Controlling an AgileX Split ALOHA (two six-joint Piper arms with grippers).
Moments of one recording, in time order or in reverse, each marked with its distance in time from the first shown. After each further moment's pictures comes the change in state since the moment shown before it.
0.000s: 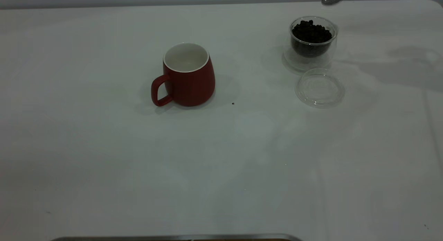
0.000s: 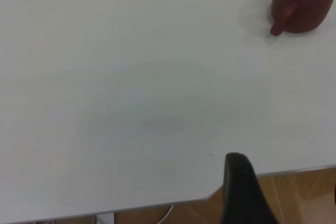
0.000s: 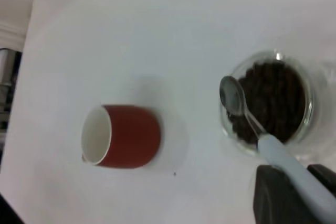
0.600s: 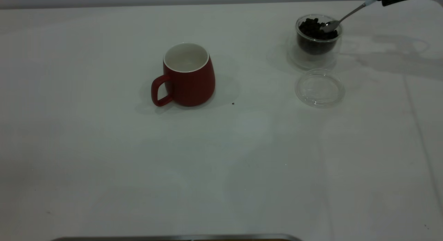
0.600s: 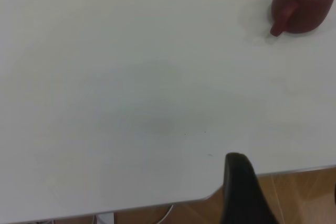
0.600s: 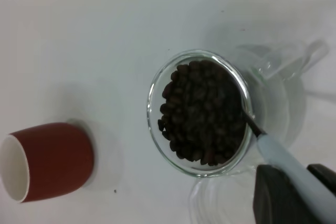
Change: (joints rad) left arm 0.000 0.000 0.000 0.000 0.000 0.000; right arm 0.060 0.163 -0.194 -0.192 -0.109 0.295
